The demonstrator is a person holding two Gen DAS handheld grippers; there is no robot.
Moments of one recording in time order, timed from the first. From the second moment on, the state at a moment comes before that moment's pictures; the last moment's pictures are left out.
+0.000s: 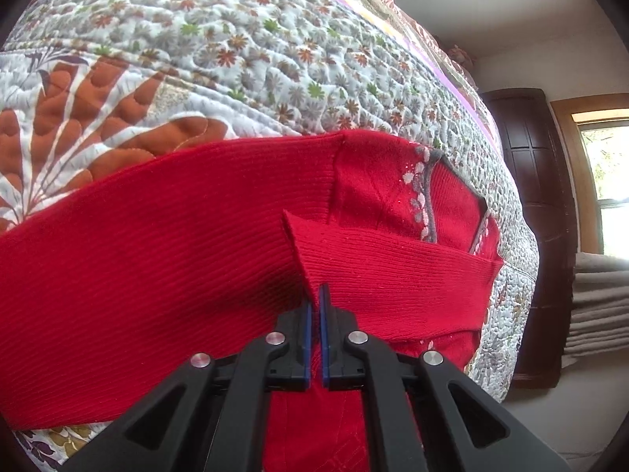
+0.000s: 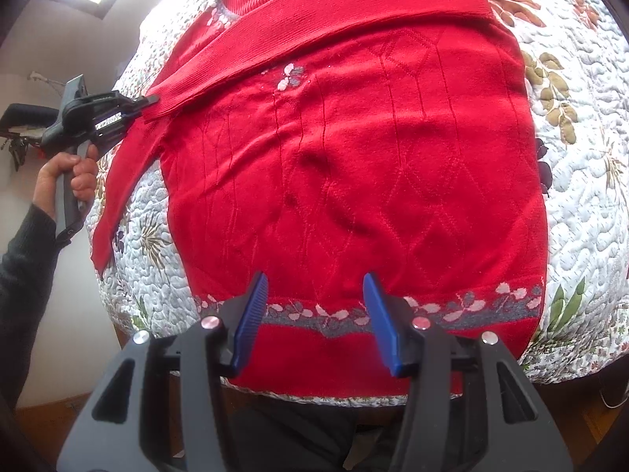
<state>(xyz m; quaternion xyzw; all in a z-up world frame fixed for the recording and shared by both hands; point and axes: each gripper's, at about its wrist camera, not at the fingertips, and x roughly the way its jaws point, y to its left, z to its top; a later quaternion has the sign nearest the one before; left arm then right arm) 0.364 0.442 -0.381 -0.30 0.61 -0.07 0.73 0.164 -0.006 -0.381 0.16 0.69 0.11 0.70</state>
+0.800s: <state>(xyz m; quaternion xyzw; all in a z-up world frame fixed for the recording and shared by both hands) 0.281 0.531 -0.374 -0.45 0.52 0.03 0.73 0.180 0.023 -0.362 0.13 0.69 0.14 0.70</state>
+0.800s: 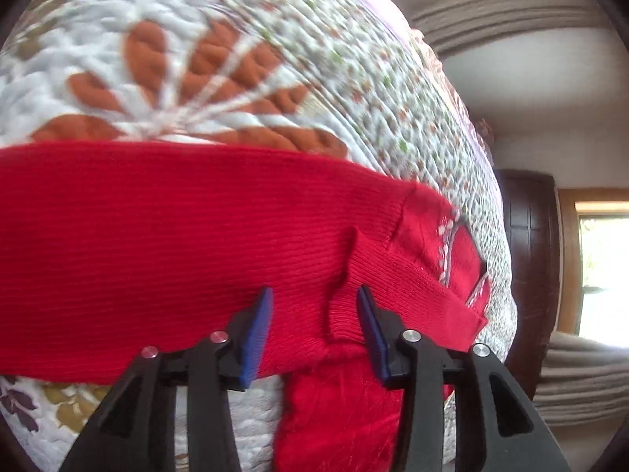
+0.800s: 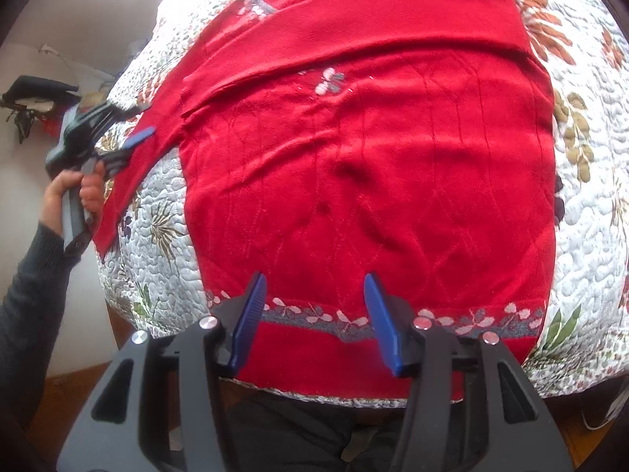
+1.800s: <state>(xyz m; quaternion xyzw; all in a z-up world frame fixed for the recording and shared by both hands) 0.011 0.779 -0.391 -0.64 0.31 0.33 0.62 0.194 0.146 -0.333 0.02 0.69 0.24 0.69</state>
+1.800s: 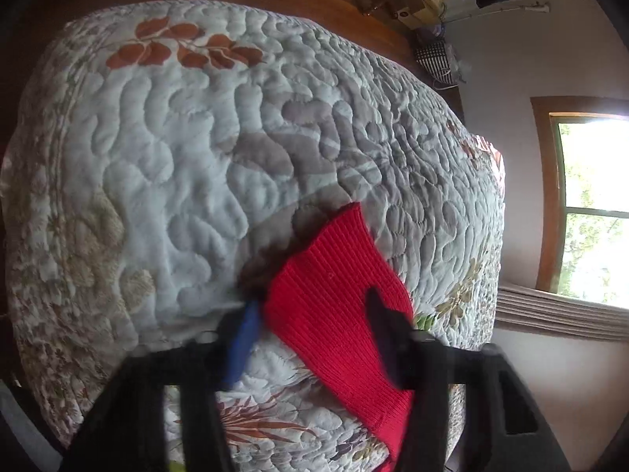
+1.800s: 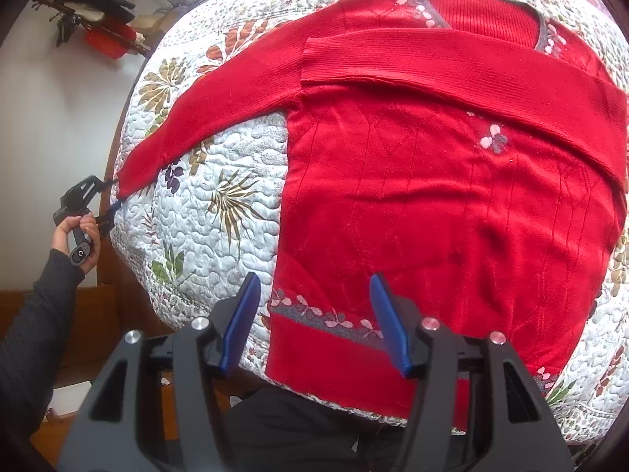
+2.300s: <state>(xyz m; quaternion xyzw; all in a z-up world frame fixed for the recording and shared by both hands) 0.115 0.692 -0.230 -0.45 0.32 0.22 0.81 0.198 0.100 -0.317 0.06 0.66 0.23 0.71</state>
